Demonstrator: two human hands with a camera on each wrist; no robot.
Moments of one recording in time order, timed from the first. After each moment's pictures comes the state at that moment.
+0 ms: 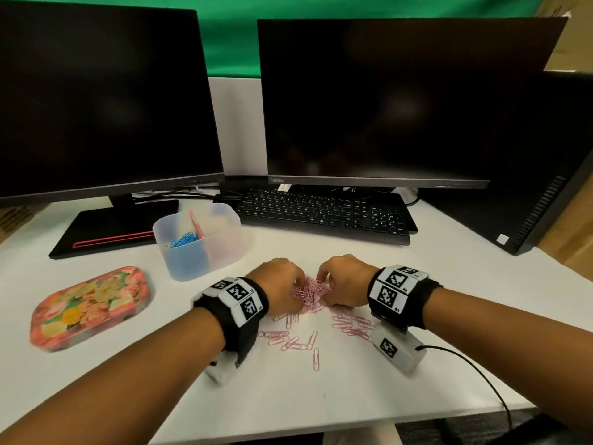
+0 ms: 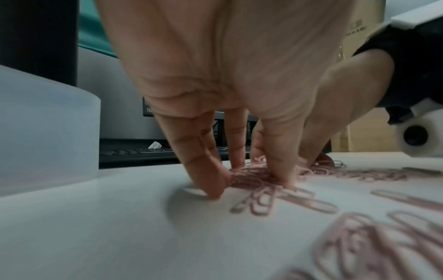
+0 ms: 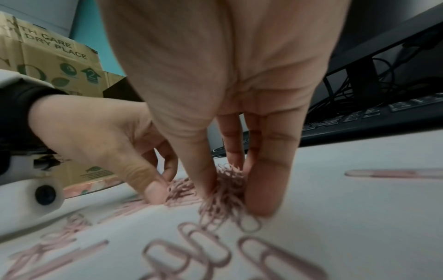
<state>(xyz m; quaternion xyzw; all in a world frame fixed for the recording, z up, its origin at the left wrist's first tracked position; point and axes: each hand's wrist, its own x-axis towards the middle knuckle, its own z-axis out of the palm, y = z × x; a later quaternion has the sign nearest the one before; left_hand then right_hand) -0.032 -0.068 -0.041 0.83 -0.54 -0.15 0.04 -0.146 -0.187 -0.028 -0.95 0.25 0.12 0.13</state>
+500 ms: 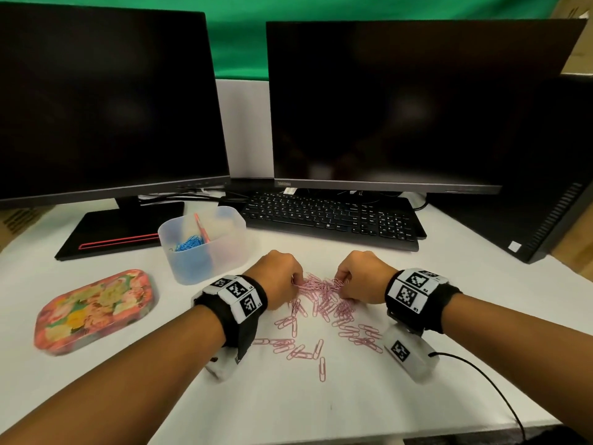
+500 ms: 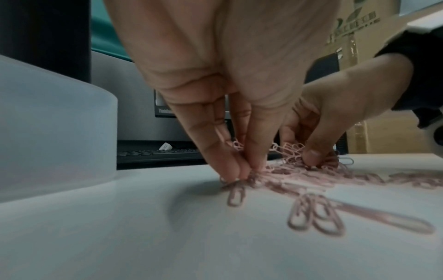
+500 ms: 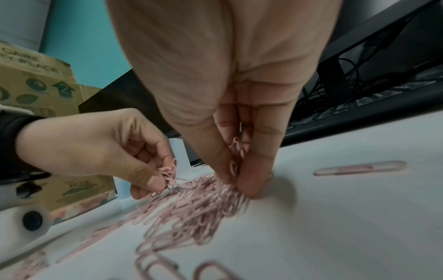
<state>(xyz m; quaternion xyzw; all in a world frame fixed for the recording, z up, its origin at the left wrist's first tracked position) -0.010 -0.073 -0.044 0.83 -0.53 -0.12 0.12 -0.144 -0.212 -0.033 -0.94 0.29 0.07 0.17</state>
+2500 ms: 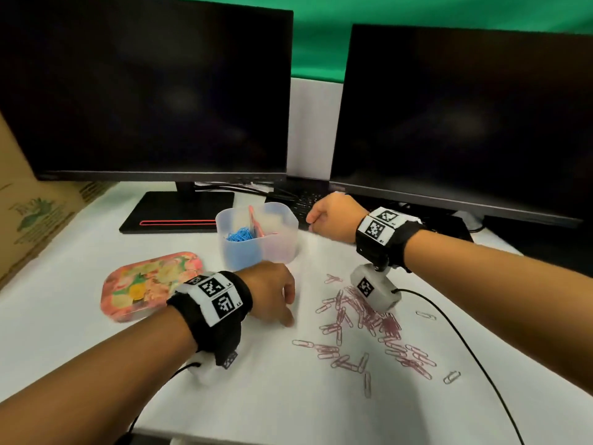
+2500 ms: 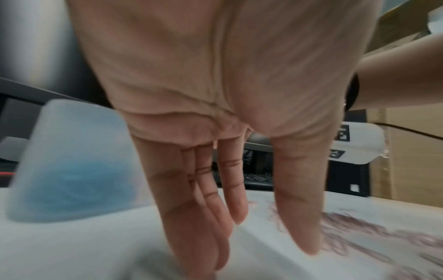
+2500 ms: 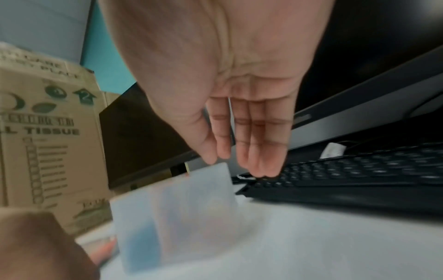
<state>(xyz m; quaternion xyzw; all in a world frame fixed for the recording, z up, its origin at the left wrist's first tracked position) 0.027 0.007 -0.027 0.87 -0.45 -0.22 0.04 -0.001 -0.178 0.021 -0.96 0.17 -0.05 0.20</state>
